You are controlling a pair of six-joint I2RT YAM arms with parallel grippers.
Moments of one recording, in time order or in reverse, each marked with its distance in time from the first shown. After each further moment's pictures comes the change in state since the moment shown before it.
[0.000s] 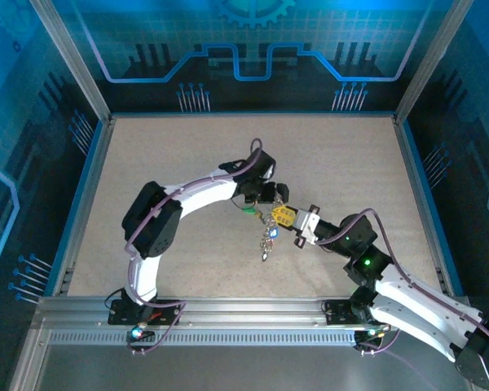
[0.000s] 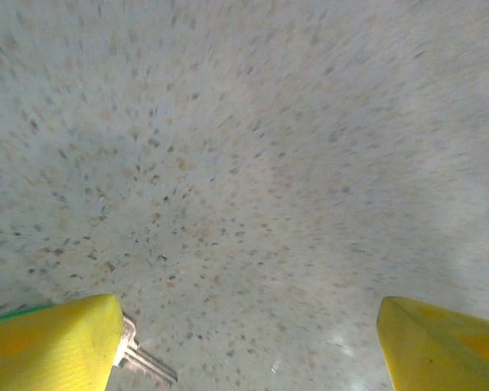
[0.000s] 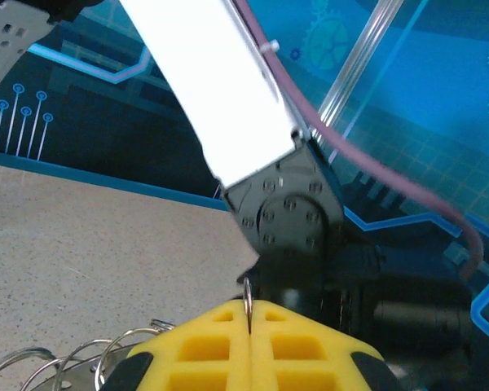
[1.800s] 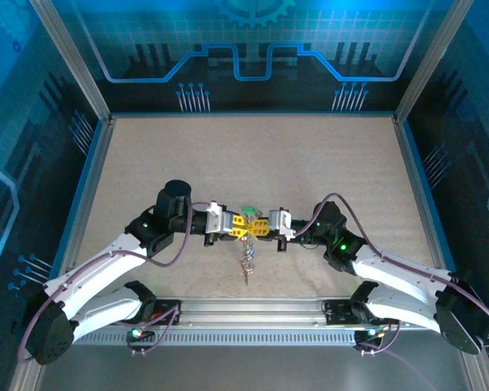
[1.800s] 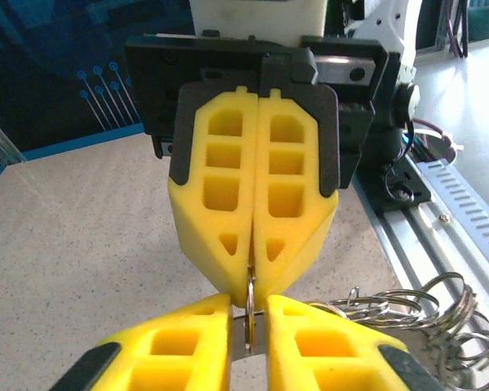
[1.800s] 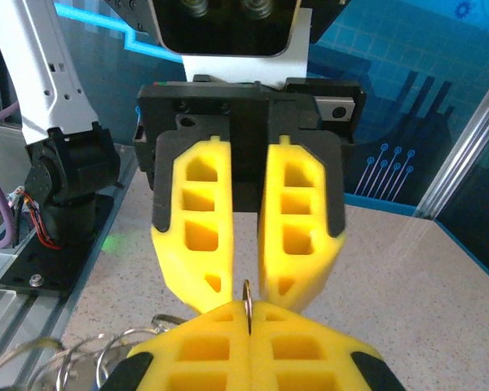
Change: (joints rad) left arm 0.097 -0.954 -0.829 0.450 0.655 1.199; right arm 0.062 0.343 0.087 0.093 -0.277 0.113
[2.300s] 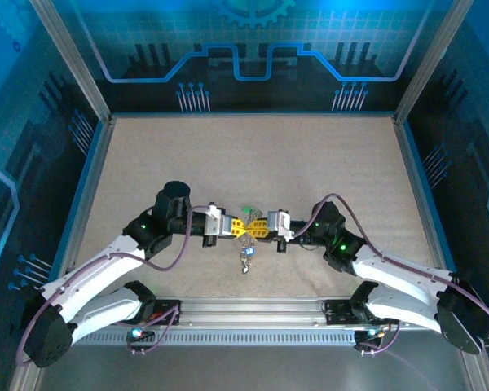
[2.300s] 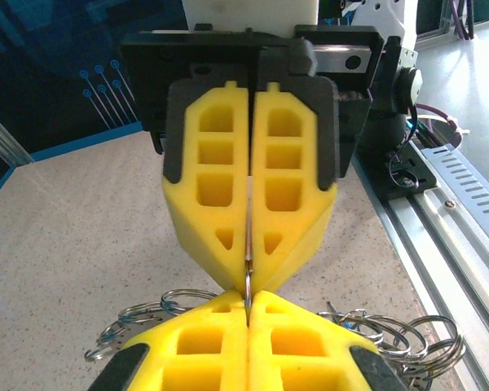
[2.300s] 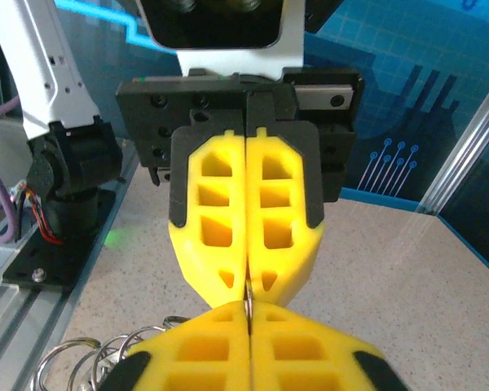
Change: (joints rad) left arm 0.000 -0.024 0.000 -0.038 -0.016 0.056; right arm 0.010 -0.008 0.011 -0.047 0.011 -0.022
